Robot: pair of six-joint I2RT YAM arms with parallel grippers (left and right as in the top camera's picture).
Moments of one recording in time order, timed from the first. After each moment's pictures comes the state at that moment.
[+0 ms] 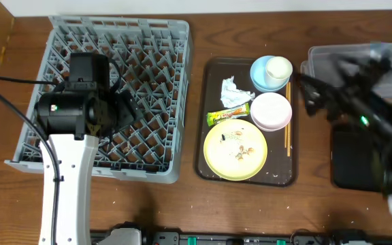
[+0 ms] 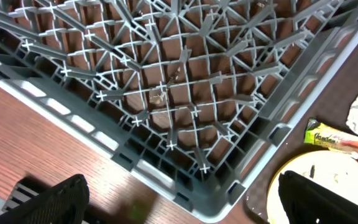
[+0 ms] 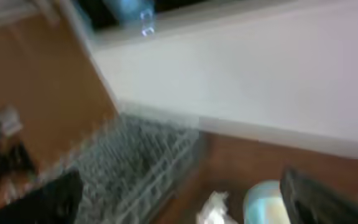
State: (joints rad) left arm 0.00 1.34 1.54 -1.46 -0.14 -0.54; right arm 0.07 1.06 1.10 -0.28 -0.66 0.21
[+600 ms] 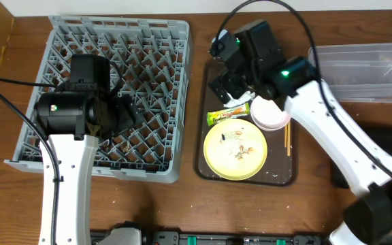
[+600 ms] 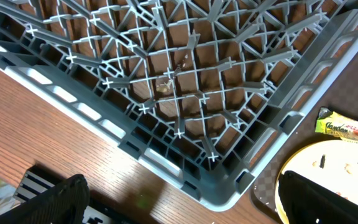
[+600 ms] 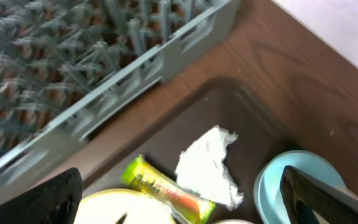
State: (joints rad) left arm 0.00 1.34 1.54 -1.50 -0.14 -0.53; right arm 0.57 1.81 1.69 -0.72 -0.12 -0.17
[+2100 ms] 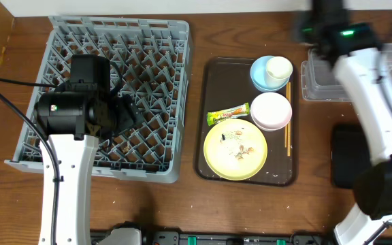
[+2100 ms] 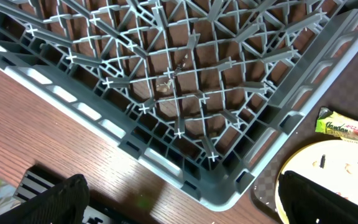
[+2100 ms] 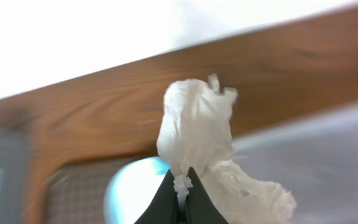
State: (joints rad) left arm 0.00 1.34 1.54 -1.50 -0.14 -0.53; right arm 0.14 1.88 1.86 -0.79 0.15 0.42
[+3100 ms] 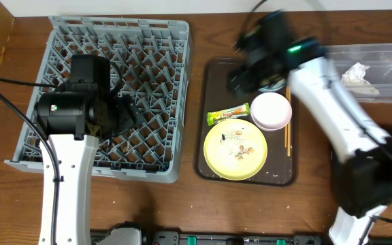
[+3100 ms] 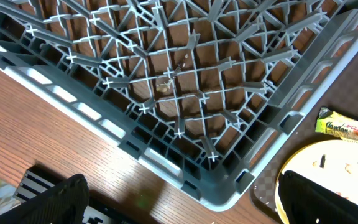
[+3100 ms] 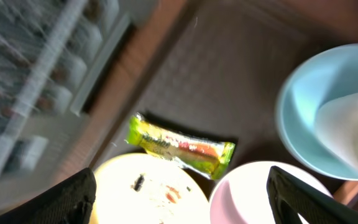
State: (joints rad) left arm 0.00 1.34 1.54 -1.50 -0.14 -0.53; right arm 0.47 1.96 1.78 -0.97 -0.22 0.02
